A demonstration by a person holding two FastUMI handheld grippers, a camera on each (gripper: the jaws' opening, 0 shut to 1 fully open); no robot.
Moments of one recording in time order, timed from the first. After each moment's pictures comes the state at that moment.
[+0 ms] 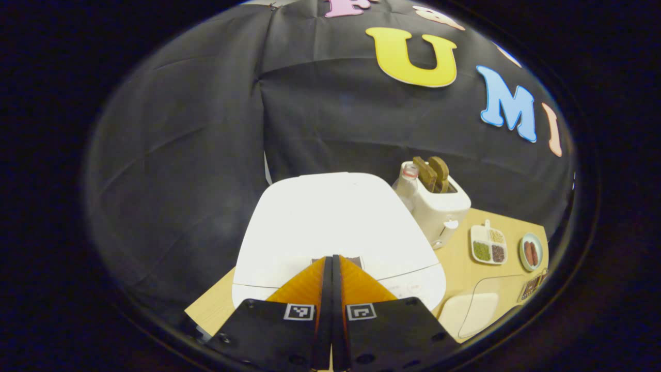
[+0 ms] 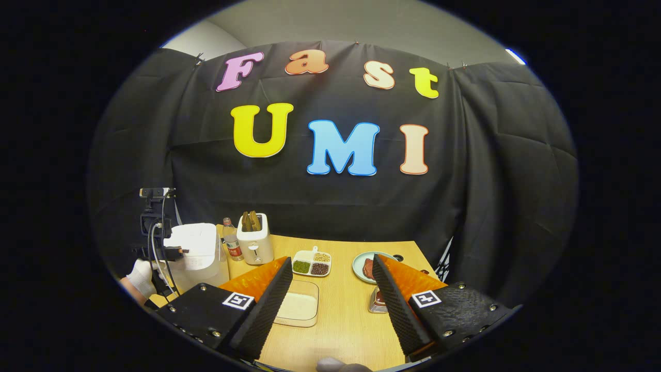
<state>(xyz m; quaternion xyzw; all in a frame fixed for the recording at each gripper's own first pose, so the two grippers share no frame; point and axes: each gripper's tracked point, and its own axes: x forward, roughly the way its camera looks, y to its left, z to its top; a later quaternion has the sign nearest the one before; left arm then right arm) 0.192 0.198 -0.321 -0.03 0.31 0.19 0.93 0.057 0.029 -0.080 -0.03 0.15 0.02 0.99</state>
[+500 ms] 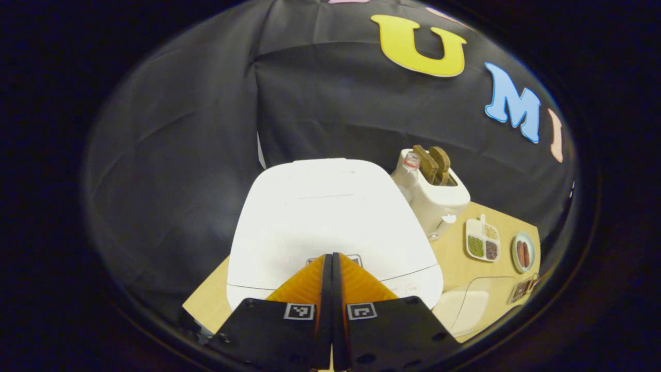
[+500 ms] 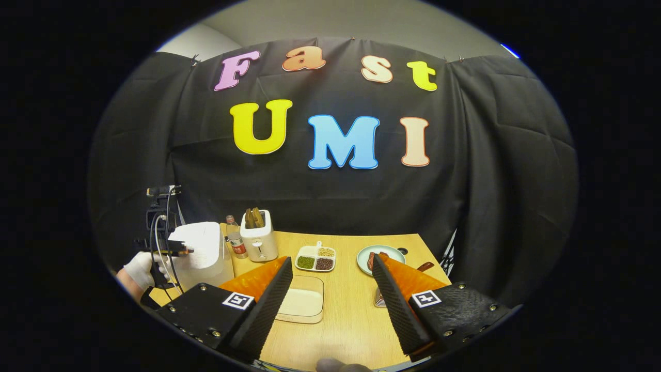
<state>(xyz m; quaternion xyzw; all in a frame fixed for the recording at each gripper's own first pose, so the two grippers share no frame) 0.190 0.198 -0.330 -0.08 0.38 0.17 0.90 0.051 0.033 -0.090 -0.01 0.16 0.03 0.99</state>
